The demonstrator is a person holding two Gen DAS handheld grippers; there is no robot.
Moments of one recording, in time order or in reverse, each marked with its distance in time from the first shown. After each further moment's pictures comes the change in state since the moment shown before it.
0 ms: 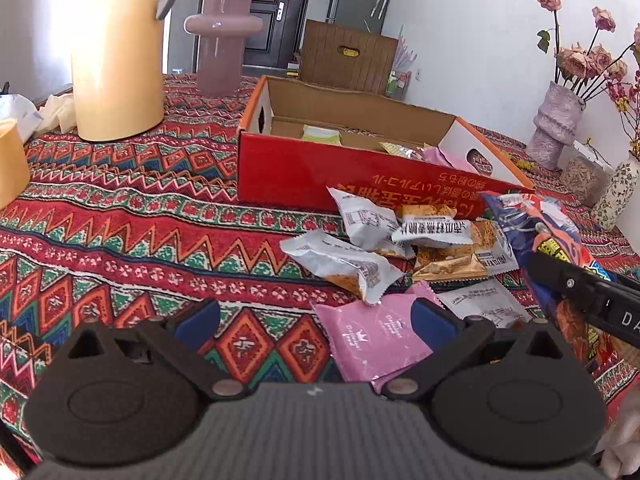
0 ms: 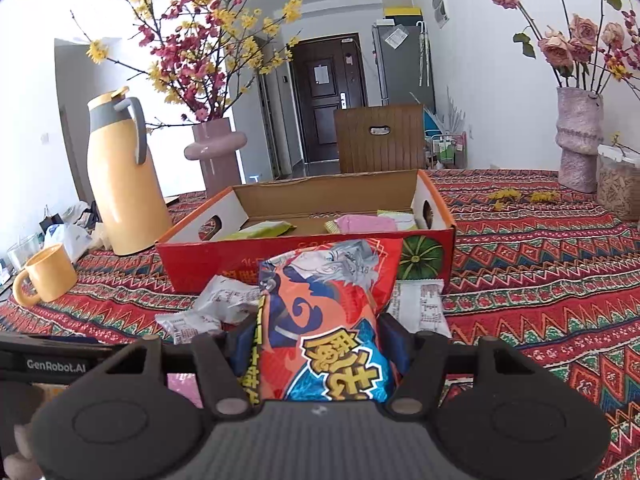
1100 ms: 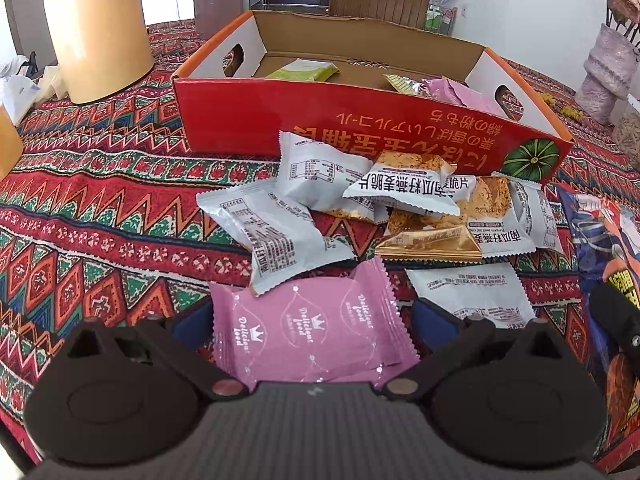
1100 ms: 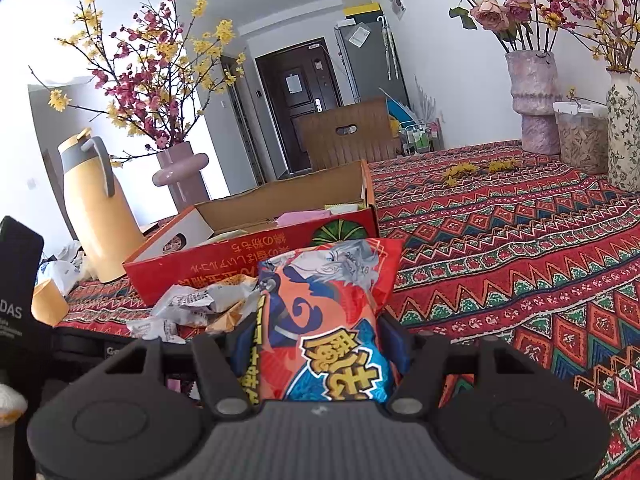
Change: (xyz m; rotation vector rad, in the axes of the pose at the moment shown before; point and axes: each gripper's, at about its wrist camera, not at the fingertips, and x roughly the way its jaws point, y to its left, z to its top) left arm 0.052 -0.068 0.012 -0.027 0.202 0.181; right arm -0.013 -0.061 -0.020 0.125 -0.018 0.013
